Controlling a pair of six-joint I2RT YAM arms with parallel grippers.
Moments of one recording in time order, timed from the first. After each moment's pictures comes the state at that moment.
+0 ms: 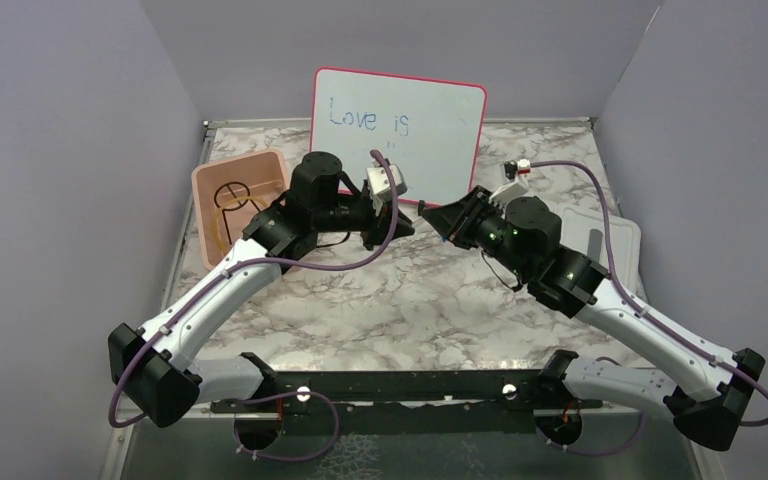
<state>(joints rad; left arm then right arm) -0.65 1.23 1.19 -0.29 0.68 0.16 0.84 0.99 0.98 -0.19 0.22 0.90</state>
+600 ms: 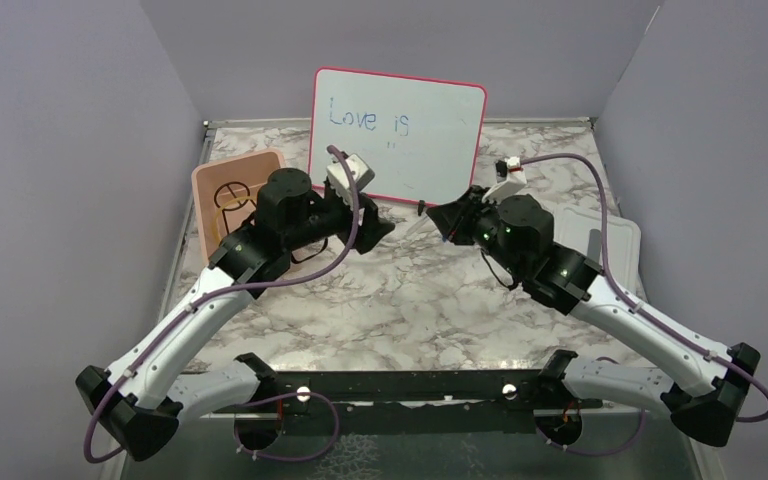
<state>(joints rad) -0.65 1.07 1.15 -0.34 0.35 0.01 0.84 1.00 0.99 -0.19 0.27 0.71</state>
